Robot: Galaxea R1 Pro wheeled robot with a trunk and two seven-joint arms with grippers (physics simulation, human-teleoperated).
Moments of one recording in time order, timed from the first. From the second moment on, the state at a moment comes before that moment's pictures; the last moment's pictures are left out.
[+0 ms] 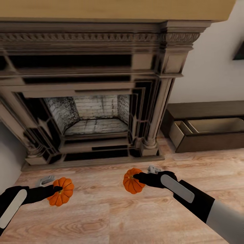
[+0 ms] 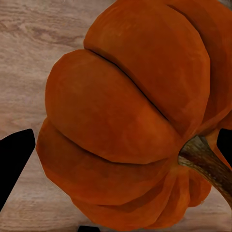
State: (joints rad) left arm -0.38 0.45 0.02 -1.17 0.69 0.91 -0.02; right arm -0.76 -0.35 0.96 -1.21 -1.59 0.43 -0.56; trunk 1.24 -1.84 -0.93
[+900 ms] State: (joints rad) left arm -0.38 0.45 0.02 -1.17 0.68 0.91 -0.02; right arm -0.76 -0.34 0.96 -1.20 -1.59 0.43 -0.56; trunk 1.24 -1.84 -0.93
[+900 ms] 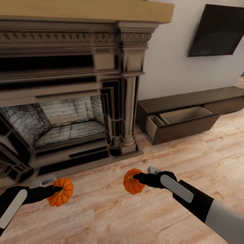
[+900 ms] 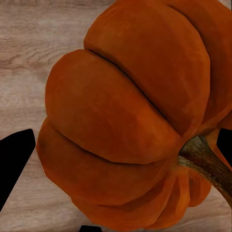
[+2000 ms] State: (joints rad) left arm -0.38 0.45 0.02 -1.17 0.68 0.91 -0.02; right arm -0.76 -0.31 0.96 -1.15 -1.58 0.43 -0.53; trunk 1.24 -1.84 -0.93
